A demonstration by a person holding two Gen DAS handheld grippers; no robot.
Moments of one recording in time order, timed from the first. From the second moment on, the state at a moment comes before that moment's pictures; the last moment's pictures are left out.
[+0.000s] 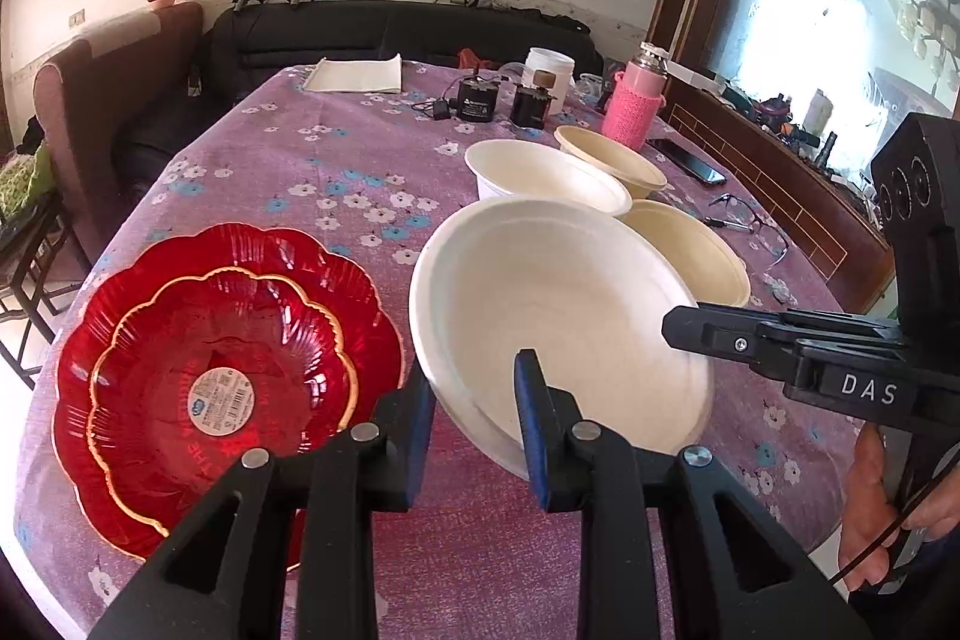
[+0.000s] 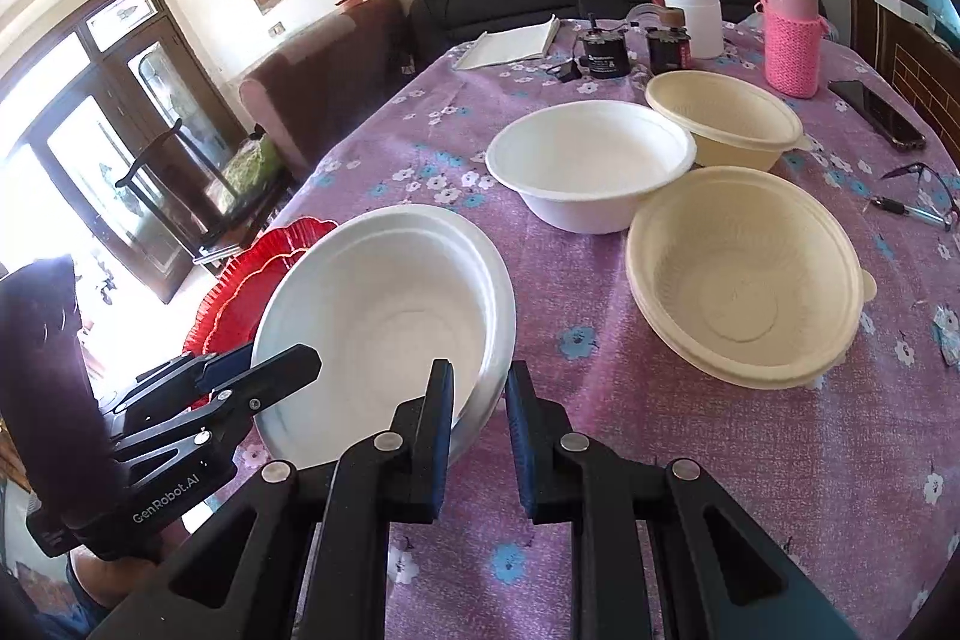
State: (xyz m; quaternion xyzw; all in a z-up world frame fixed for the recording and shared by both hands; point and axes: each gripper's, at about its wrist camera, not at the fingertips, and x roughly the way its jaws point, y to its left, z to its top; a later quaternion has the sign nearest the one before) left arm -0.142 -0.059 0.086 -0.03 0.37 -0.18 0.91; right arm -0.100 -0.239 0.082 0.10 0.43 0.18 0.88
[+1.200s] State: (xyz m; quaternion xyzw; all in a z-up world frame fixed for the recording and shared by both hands) left arm -0.129 0.083 0.061 -0.13 0.37 -0.06 0.92; right arm -0.036 -0.080 0.053 0.02 0.47 0.27 0.84
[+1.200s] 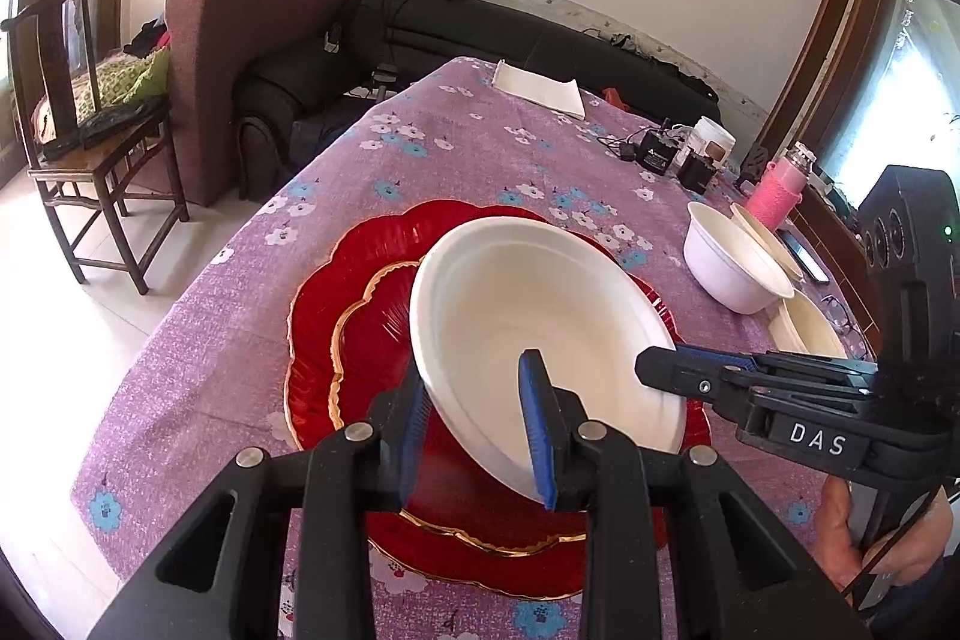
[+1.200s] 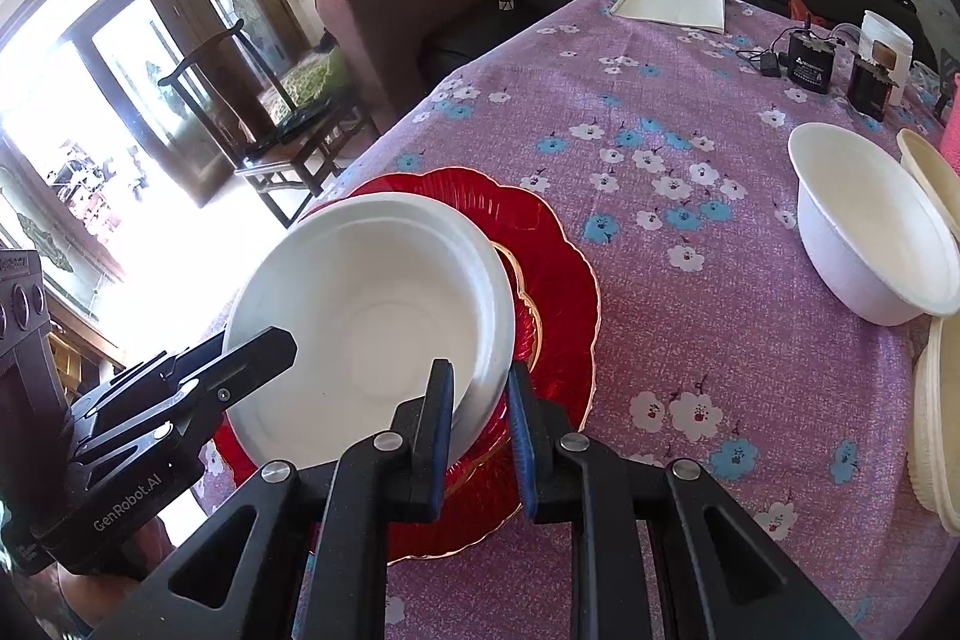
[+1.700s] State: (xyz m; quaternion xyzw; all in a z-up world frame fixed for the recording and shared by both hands) left arm -0.124 0.090 0.049 -0.14 0.38 -0.06 0.91; right arm -0.034 -0.073 0.044 0.02 0.48 0.27 0.83
